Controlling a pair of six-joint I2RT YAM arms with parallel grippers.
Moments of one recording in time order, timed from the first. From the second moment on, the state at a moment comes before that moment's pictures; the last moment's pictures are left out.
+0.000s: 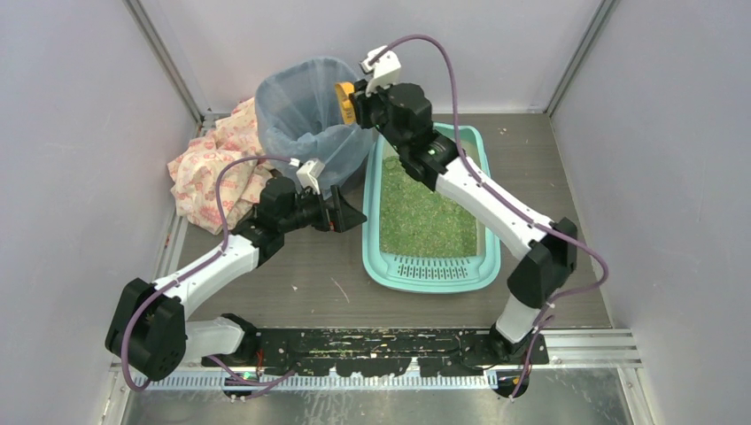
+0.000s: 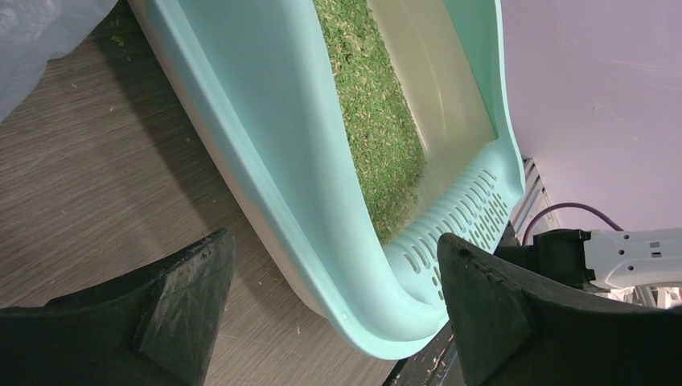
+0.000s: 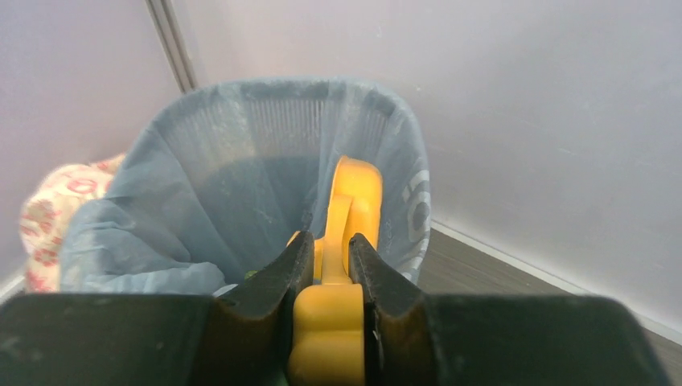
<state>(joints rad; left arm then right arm) -0.49 1.22 0.70 0.16 0.45 -0.57 0.72 1.75 1.77 -0.03 0.19 -0.04</state>
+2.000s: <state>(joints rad) -0.49 1.26 0.70 0.16 0.46 -0.57 0.31 1.49 1.23 -0.46 0.29 0.24</state>
